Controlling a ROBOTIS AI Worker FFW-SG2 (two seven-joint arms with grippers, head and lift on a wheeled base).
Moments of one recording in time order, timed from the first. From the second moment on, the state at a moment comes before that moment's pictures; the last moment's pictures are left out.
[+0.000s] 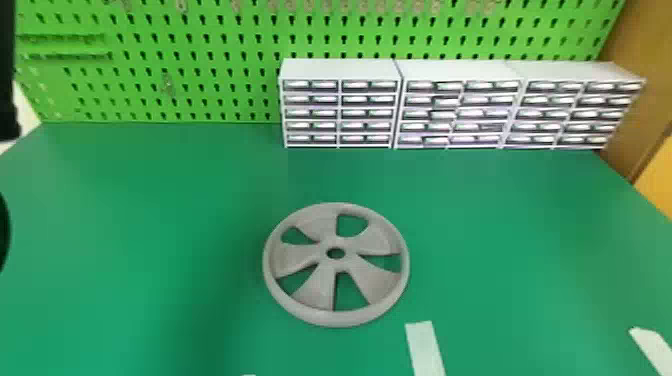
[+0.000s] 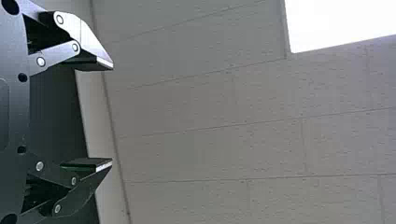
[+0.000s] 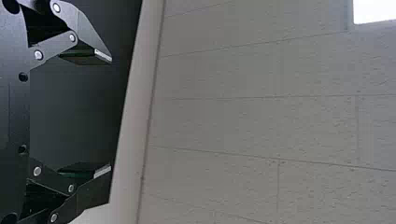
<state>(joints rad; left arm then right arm) -1.15 0.28 -0.23 -1.55 0.06 -0.24 0.19 -1.27 -0.21 0.22 -1.44 -0.18 -0.09 -0.07</state>
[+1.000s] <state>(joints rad) -0.75 0.29 -0.14 -1.47 0.13 -0.20 0.22 -0.86 -0.26 0.16 -1.43 -0.20 0.09 -0.11</state>
